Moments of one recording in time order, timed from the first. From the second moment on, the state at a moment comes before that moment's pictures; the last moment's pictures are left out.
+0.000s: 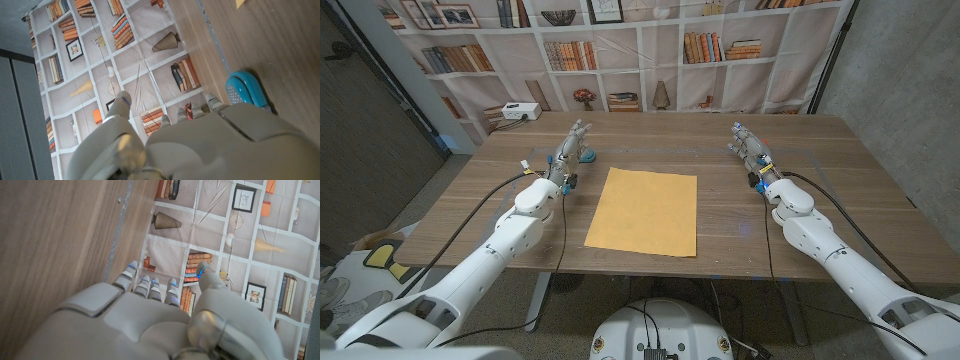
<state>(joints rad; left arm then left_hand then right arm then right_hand) 0.83 0.55 0.39 -1.36 -0.53 -0.22 0.07 0.31 0.06 0.49 -0.14 0.19 -0.16 -0.16 0.20 0.18 -0.17 -0.04 0.21 0.19 -0.17 0.03 0.19 0.17 -0.17 0.10 0.34 0.21 -0.84 -0.49 -0.35 -1.29 0.63 0.29 0.03 0.43 0.09 0.44 -0.15 0.19 0.10 -0.08 0.18 0.19 0.02 0.05 0.21 0.20 -0.01 0.04 0.20 0.20 0.13 0.11 0.25 0.18</state>
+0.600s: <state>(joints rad) 0.78 0.73 0.45 -1.54 -0.33 0.10 0.19 0.32 0.06 0.50 -0.16 0.19 -0.11 -0.12 0.20 0.18 -0.17 -0.02 0.22 0.20 -0.15 0.10 0.19 0.18 -0.17 0.16 0.35 0.21 -0.87 -0.47 -0.35 -1.31 0.62 0.33 0.04 0.41 0.10 0.43 -0.14 0.18 0.11 -0.07 0.19 0.19 0.06 0.07 0.22 0.20 0.02 0.08 0.21 0.20 0.14 0.12 0.25 0.18</state>
